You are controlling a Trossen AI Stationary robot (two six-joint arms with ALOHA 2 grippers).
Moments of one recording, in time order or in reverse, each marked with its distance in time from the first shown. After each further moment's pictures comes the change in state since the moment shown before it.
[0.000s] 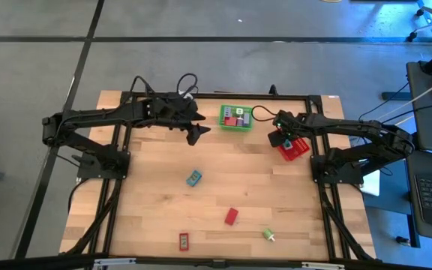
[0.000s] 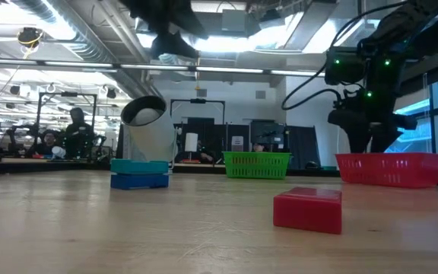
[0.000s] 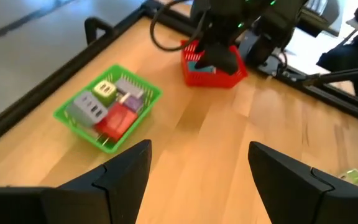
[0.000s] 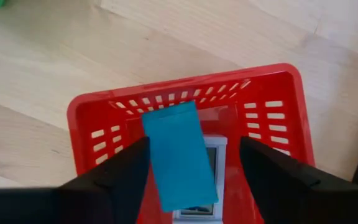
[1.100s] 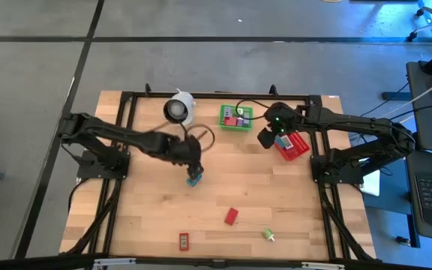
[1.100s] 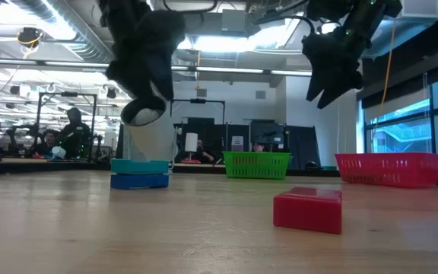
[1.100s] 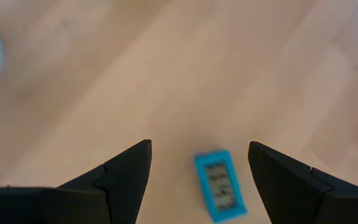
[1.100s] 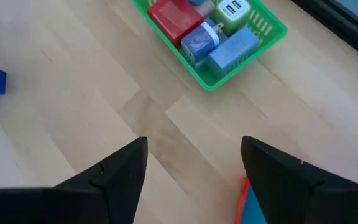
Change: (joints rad) left arm -0.352 0.212 -0.001 -0.371 -0.282 -0.470; right arm 0.187 -0.016 0.341 -0.053 -0.114 -0.240
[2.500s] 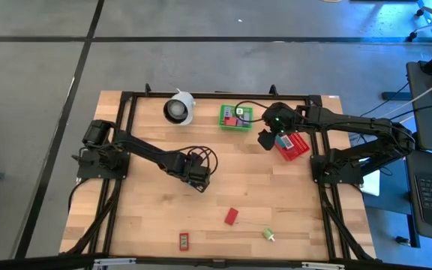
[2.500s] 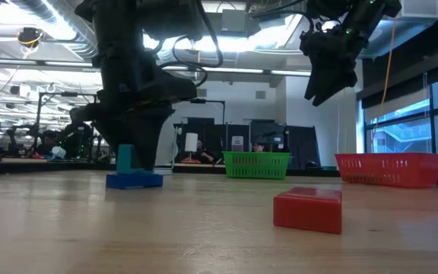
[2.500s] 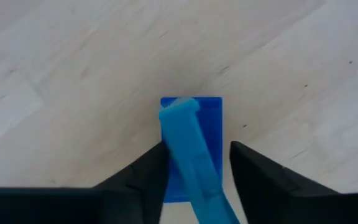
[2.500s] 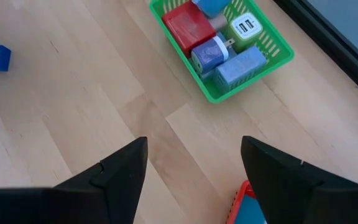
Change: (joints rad) left arm -0.099 0.287 0.001 0.036 0.086 -0.405; right arm 0.008 0.000 0.000 0.031 0.003 -0.130
